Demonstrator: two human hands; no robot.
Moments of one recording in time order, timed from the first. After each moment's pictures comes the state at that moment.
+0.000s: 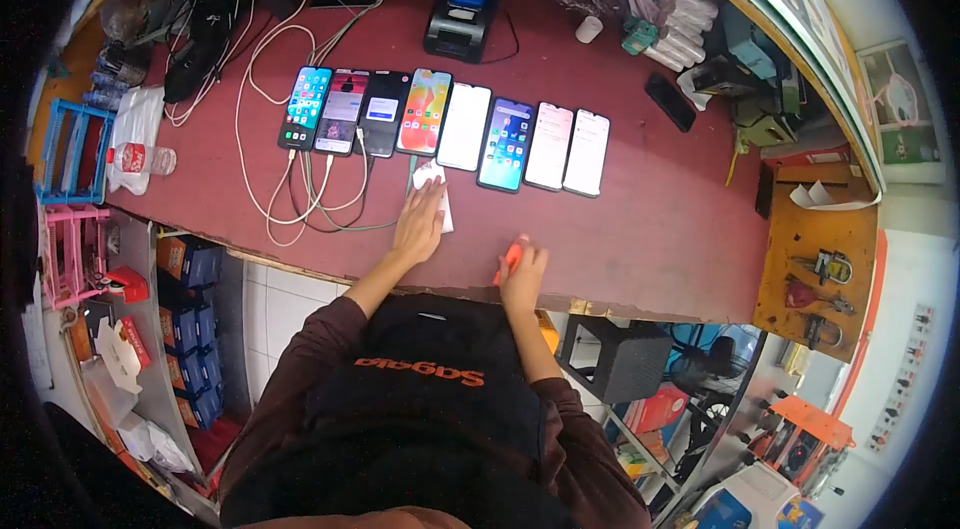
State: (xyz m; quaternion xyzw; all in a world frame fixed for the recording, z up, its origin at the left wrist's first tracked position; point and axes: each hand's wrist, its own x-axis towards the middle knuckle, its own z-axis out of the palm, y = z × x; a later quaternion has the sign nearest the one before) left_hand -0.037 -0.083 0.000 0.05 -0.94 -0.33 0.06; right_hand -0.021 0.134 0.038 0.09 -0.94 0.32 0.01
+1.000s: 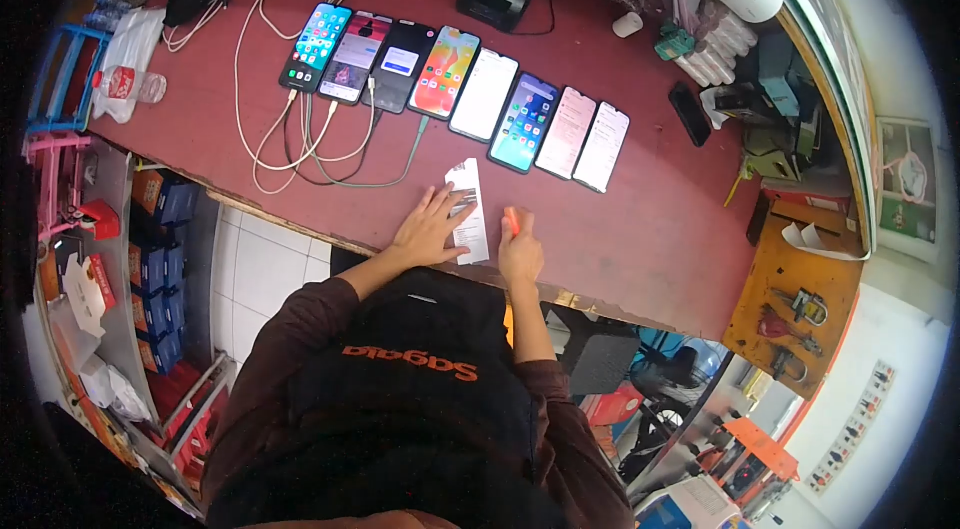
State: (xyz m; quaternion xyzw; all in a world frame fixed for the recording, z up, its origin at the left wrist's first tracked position) left_hand 0.001 -0.065 0.039 -0.13 -0.94 -0.33 -0.02; right_hand -0.050 0.114 0.065 -0.02 -0.96 0.18 -0.20
